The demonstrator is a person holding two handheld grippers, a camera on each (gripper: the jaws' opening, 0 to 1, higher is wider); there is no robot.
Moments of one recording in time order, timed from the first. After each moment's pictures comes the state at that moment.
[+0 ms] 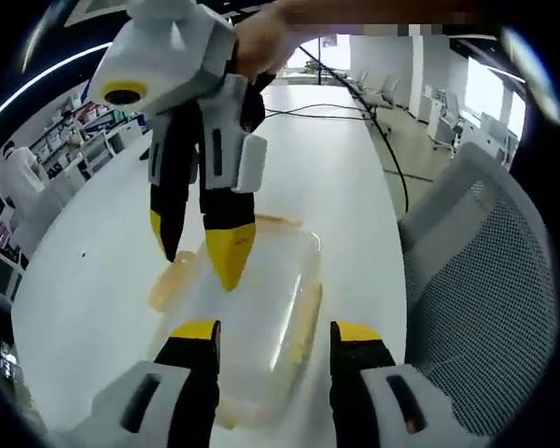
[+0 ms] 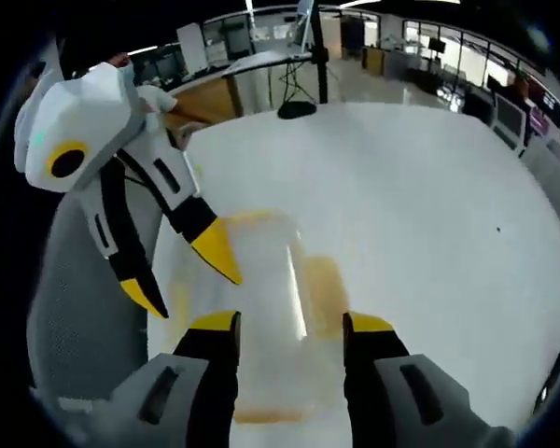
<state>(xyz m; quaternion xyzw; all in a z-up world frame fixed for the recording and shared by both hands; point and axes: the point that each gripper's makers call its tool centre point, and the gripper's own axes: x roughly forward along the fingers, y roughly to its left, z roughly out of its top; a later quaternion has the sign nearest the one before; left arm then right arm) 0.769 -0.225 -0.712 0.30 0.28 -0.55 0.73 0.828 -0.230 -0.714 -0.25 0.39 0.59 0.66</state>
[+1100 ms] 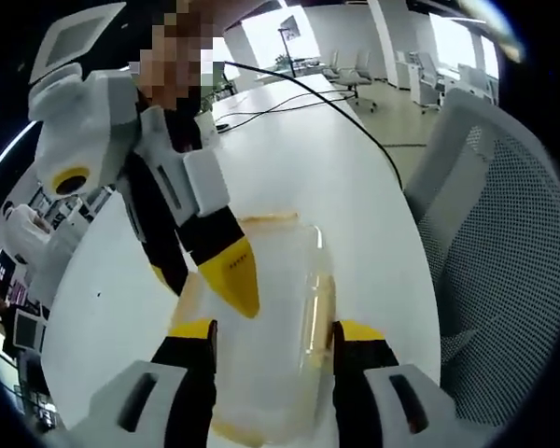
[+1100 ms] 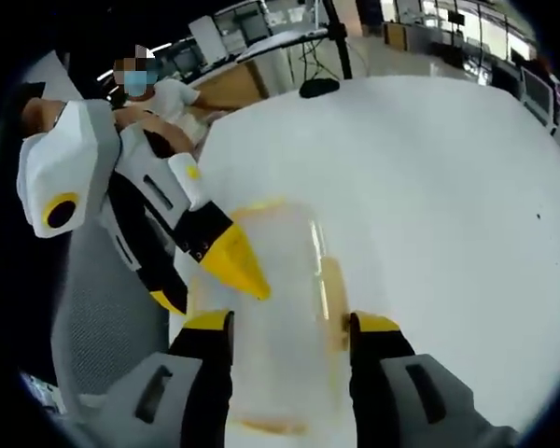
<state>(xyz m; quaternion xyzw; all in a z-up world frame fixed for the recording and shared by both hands) 0.777 -0.232 -0.719 0.38 0.21 -0.55 0.71 0.821 -0.223 -0.727 -0.21 0.46 0.61 0.61</state>
